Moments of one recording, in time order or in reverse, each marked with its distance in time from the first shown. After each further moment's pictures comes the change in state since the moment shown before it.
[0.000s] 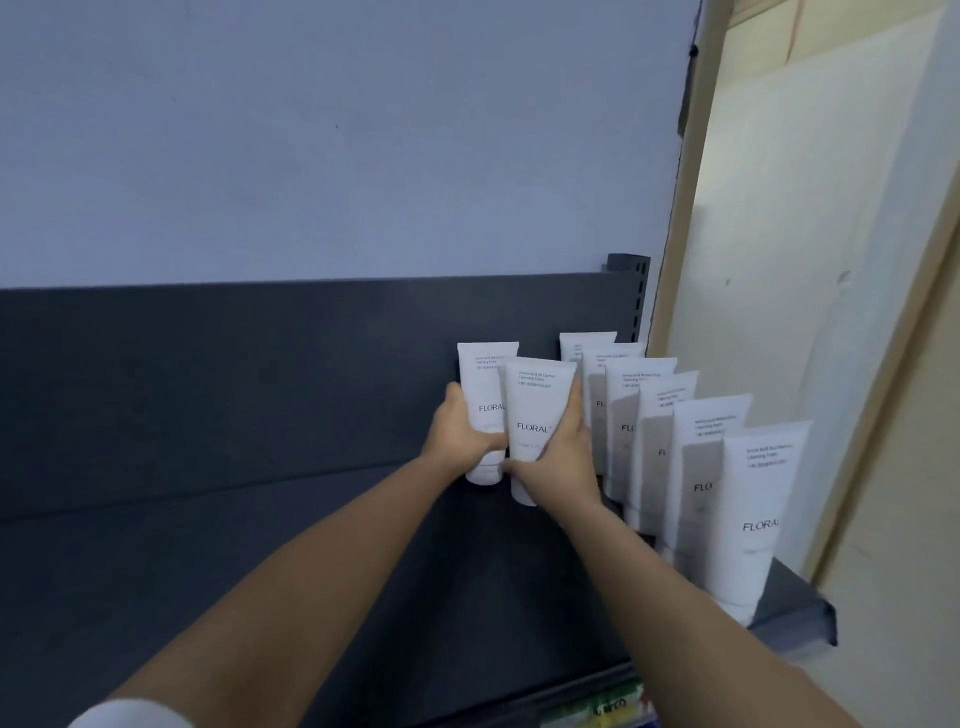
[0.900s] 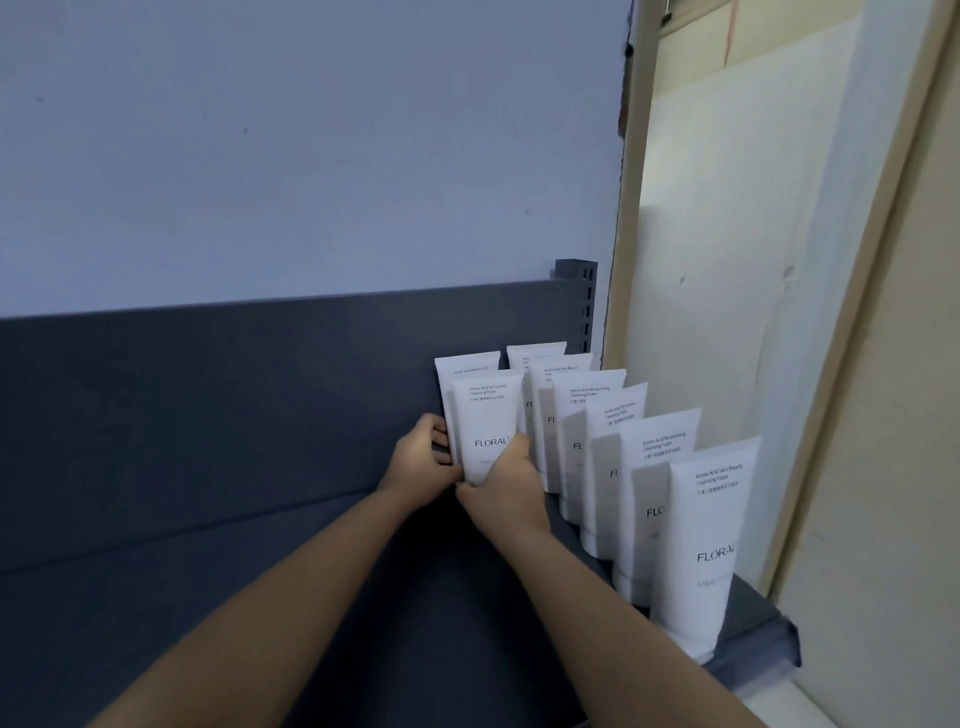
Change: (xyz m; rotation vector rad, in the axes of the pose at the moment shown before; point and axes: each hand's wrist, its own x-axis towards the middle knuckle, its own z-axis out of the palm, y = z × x) left_hand 0.017 -0.011 0.028 -0.045 -0.088 0.044; right_hand 0.016 0.018 0.011 -0.148 -0.032 0.133
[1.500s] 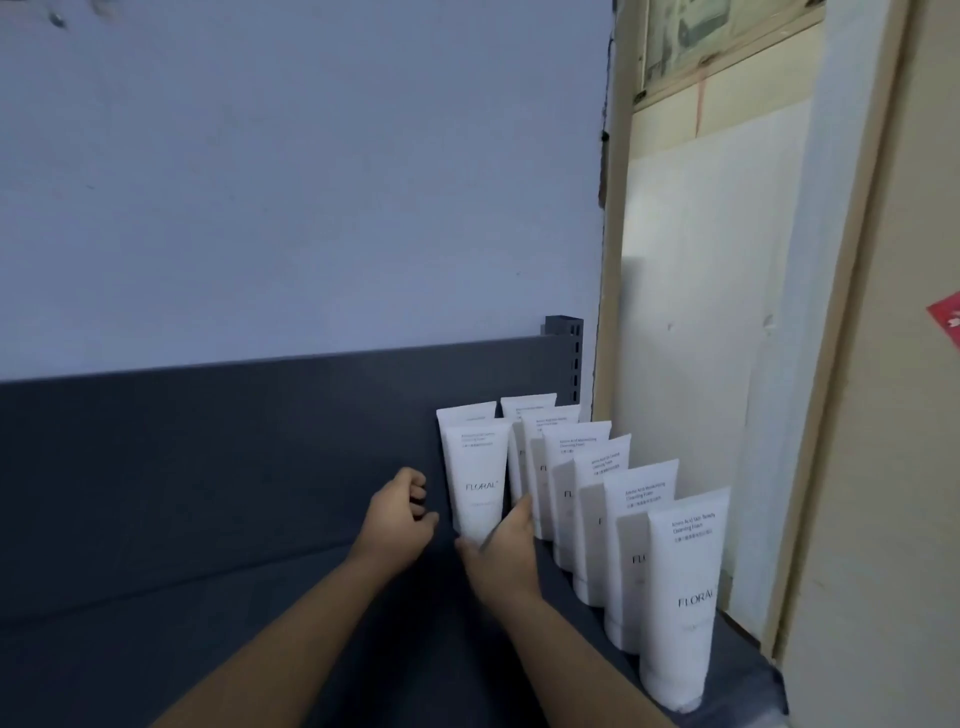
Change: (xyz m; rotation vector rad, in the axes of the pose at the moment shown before) left_hand -0.024 0.002 -0.022 0.181 0.061 -0.015; right_hand -0.019 -0.001 -0.001 0.175 -0.067 0.123
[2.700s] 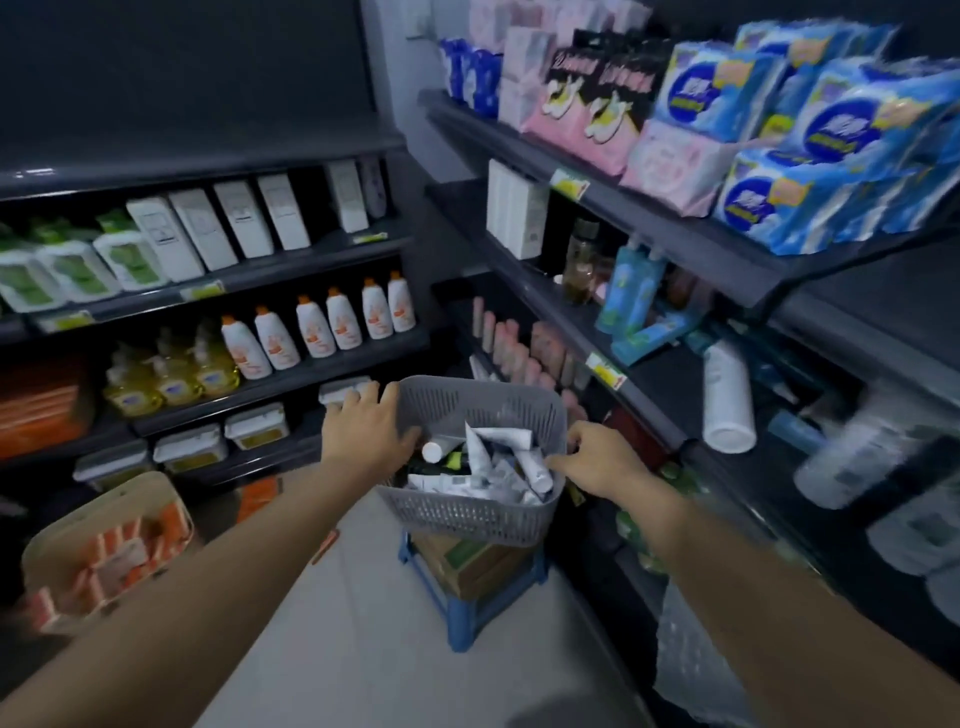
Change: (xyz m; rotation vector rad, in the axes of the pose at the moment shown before) left_hand -0.833 -0.193 -0.365 0.966 0.446 -1.424; right_hand -0.623 -0.041 0.352 -0.655 -1.447 -0.872
